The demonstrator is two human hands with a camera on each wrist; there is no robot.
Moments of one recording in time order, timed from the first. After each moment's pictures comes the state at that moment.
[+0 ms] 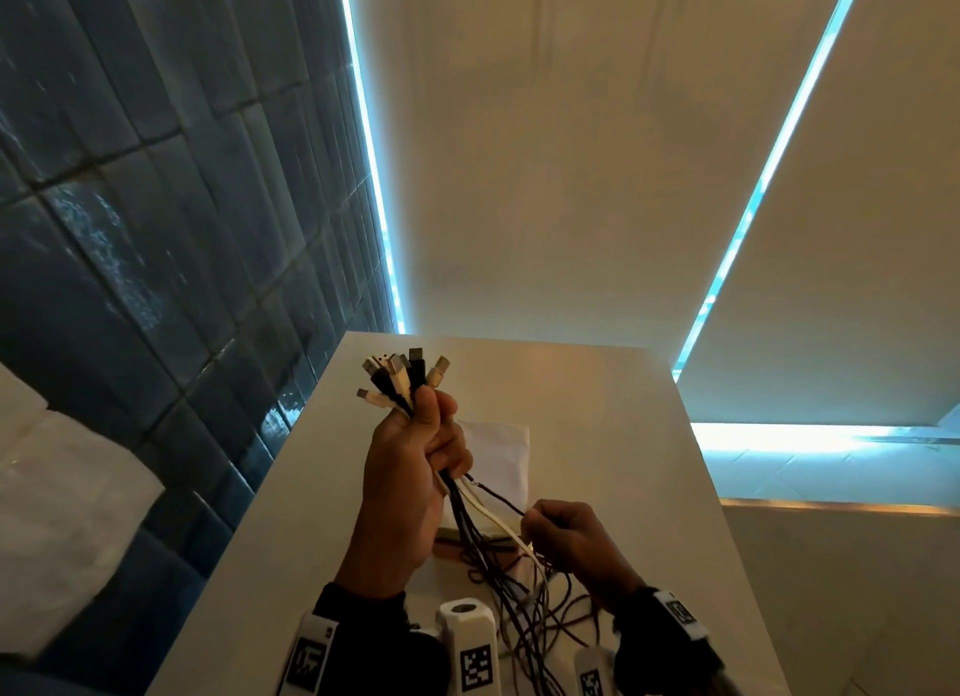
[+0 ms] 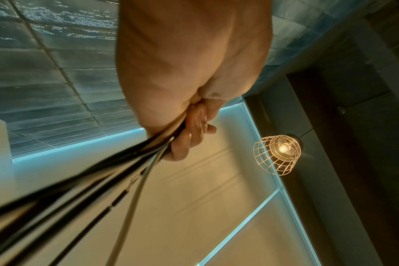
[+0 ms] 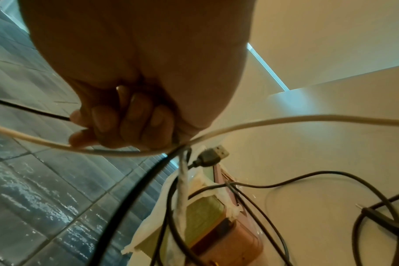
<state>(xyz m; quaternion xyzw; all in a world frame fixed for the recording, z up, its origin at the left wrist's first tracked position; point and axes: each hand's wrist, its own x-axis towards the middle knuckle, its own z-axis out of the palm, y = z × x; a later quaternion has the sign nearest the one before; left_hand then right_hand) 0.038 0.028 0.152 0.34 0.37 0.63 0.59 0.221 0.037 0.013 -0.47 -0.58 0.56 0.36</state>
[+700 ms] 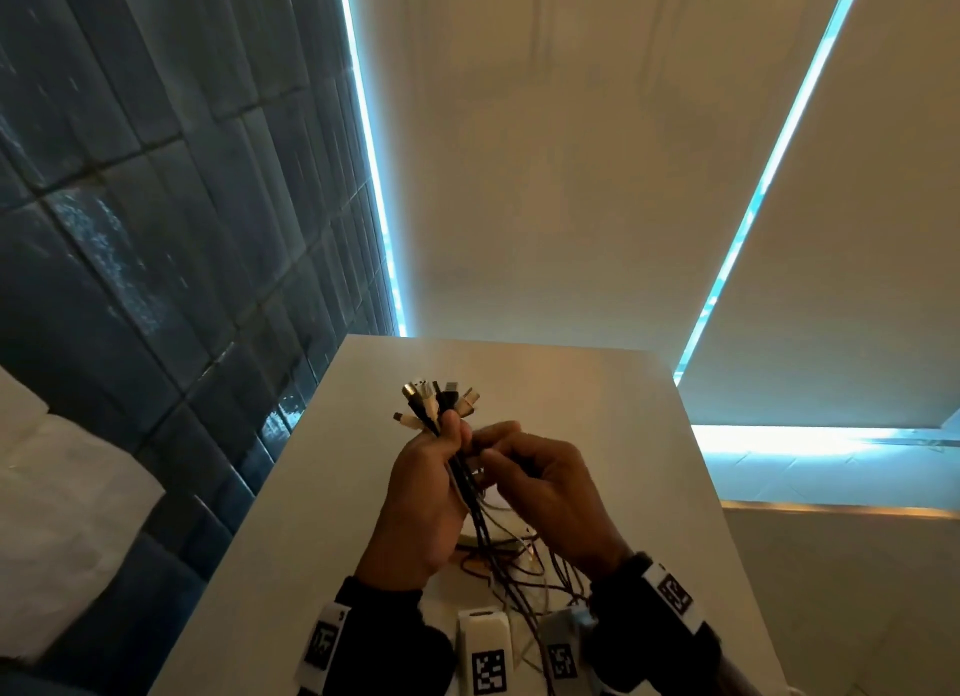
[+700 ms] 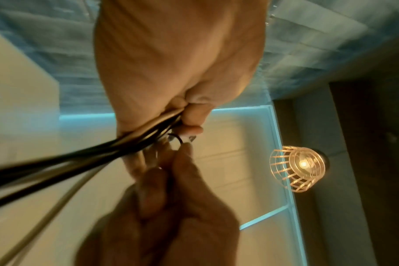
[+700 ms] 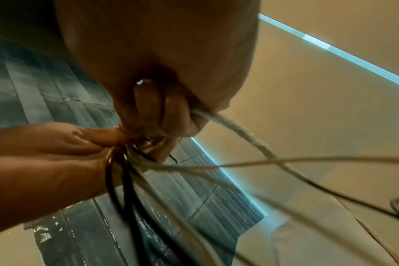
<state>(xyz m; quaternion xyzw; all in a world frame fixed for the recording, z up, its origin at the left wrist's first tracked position) 0.049 0.033 0.140 0.24 0.40 0.56 0.68 0.181 0.035 0.115 -0.36 -0.64 0.48 0.48</state>
